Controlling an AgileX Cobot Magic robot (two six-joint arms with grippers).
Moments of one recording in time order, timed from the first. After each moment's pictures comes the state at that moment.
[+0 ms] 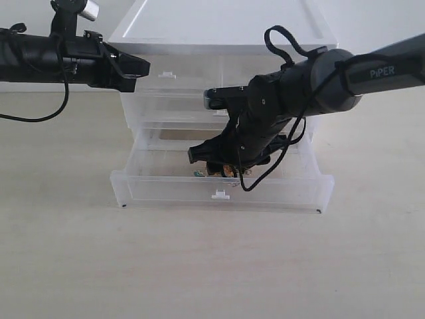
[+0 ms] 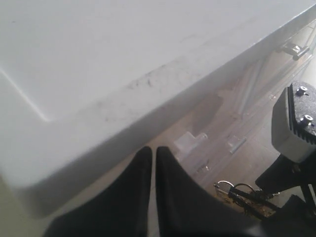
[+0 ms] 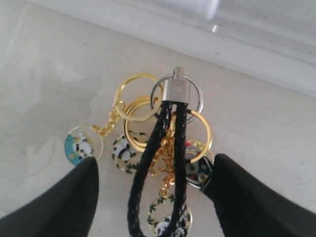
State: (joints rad) left arm -0.10 1.88 -1.22 -1.70 0.65 2.02; right arm 0.57 2.11 -1.40 0.05 0.43 0.19
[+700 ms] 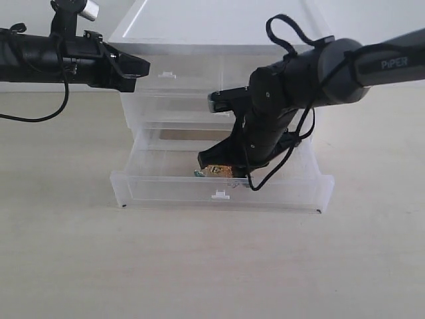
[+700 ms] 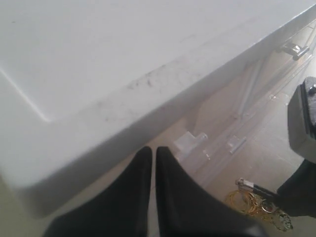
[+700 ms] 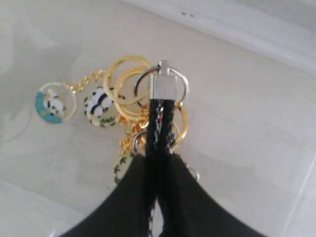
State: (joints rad) left arm -0.10 1.88 -1.22 -1.70 0.65 2.02; right arm 0.57 2.07 -1.40 -0.03 0.58 0.22
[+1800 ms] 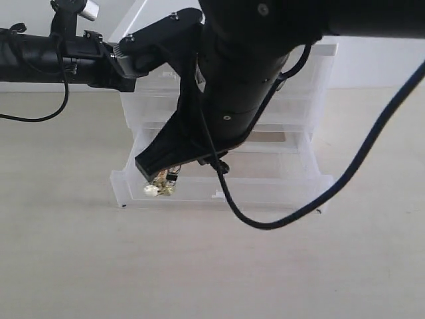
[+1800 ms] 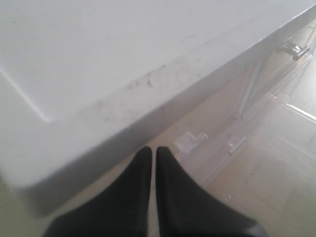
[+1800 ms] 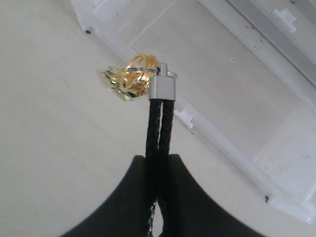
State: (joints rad) left arm -0.10 1.88 -1.22 -1.70 0.65 2.02; right arm 0.95 1.65 -1.40 -0.28 0.97 0.29
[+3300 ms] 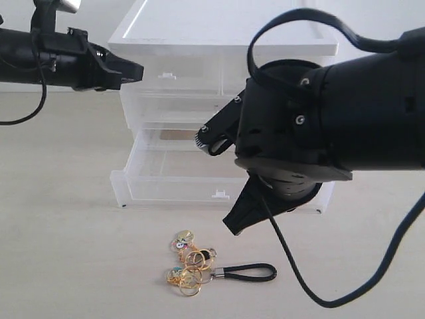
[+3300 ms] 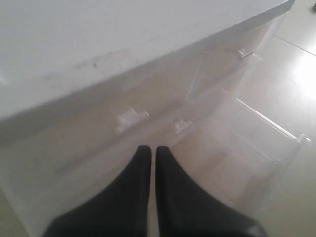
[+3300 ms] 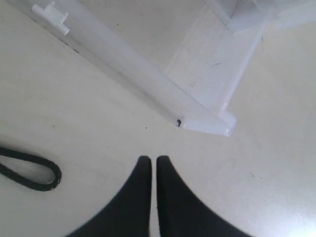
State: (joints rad) left arm -0.09 1.74 -1.11 -1.54 0.70 1.76; right arm 0.98 1.64 -1.06 -0.69 1.02 0.68
